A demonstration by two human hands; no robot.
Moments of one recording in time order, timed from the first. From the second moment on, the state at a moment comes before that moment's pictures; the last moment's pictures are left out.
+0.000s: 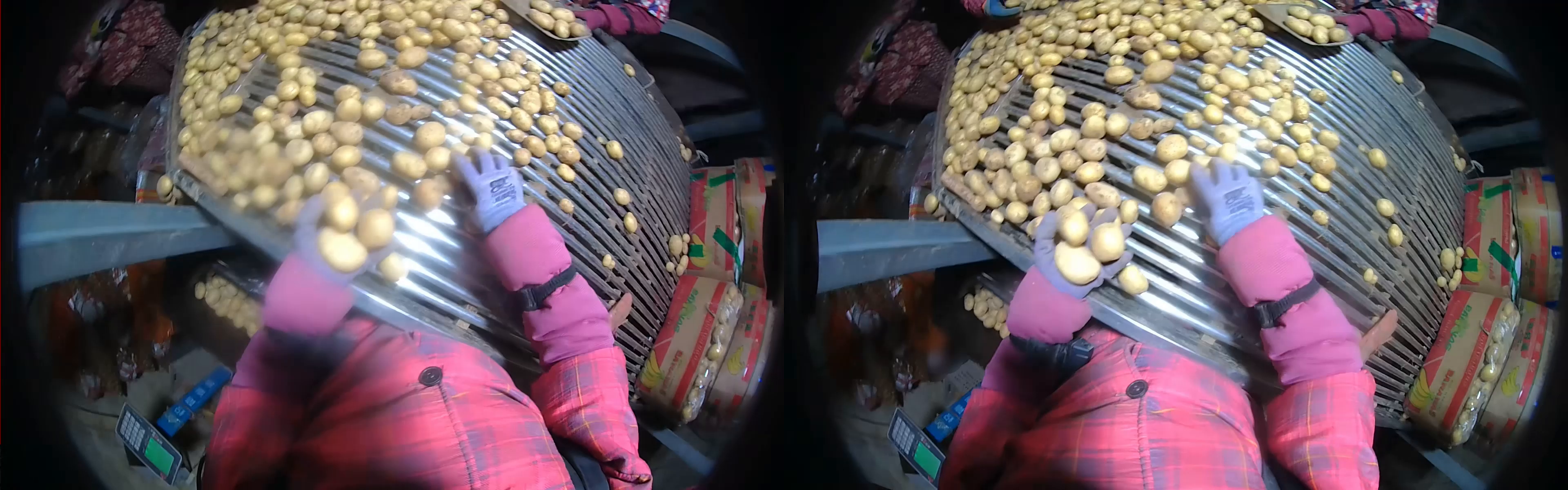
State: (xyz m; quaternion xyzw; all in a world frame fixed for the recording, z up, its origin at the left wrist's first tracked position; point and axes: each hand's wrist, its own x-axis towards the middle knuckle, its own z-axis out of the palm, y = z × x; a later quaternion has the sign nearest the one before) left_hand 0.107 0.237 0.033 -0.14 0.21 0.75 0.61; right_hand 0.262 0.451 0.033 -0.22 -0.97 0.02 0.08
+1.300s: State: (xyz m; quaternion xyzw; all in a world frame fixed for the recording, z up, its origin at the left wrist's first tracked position) left_hand 0.004 -0.004 0.022 0.00 0.59 0.74 0.32; right_hand 0.334 0.414 0.043 -0.37 -0.88 0.24 0.19
